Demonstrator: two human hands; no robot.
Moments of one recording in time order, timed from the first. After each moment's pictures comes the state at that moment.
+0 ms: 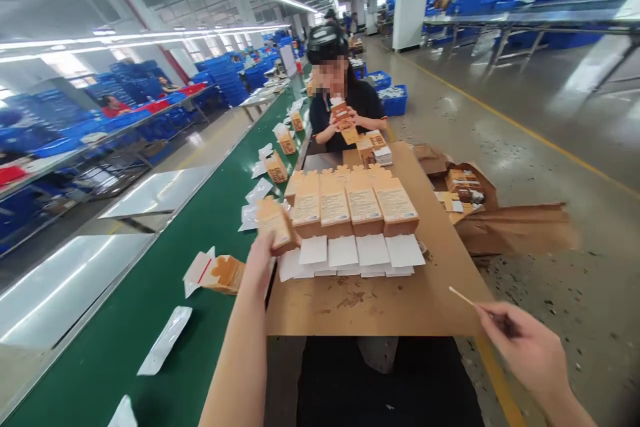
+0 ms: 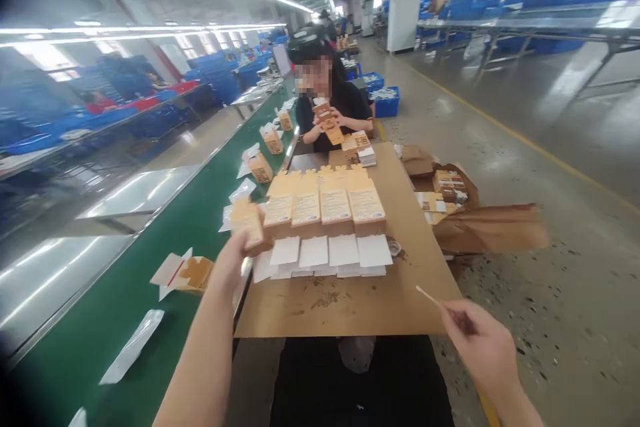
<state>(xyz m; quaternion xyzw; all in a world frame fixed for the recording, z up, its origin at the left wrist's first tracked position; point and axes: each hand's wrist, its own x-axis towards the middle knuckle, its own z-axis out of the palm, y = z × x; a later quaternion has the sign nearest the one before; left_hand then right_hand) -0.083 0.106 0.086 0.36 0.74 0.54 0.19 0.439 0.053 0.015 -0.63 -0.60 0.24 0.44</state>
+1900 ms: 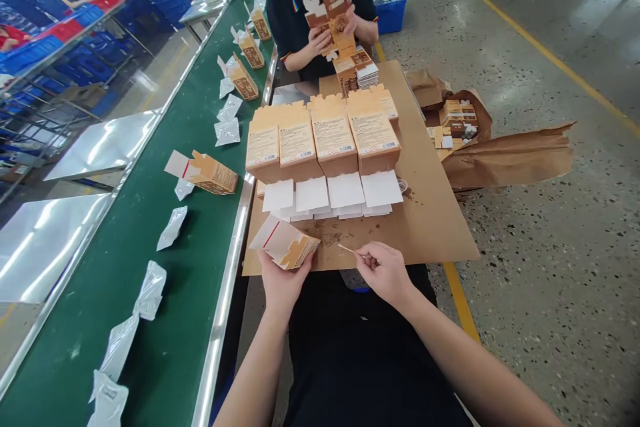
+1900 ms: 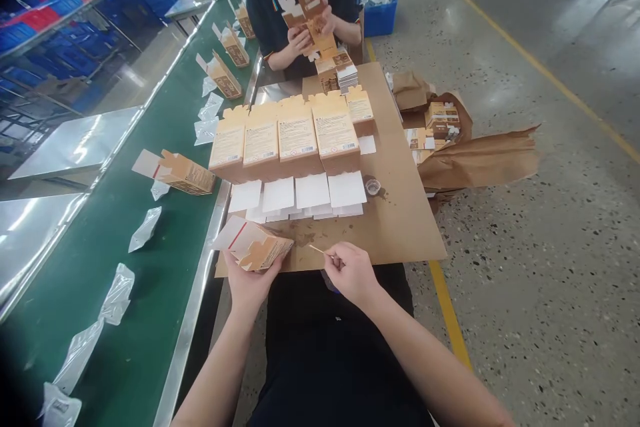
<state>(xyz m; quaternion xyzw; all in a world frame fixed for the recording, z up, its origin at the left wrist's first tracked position) 0.026 -0.036 0.016 0.37 0.77 0.48 0.18 0.279 0.023 -0.010 -0.44 -0.70 0.36 0.43</state>
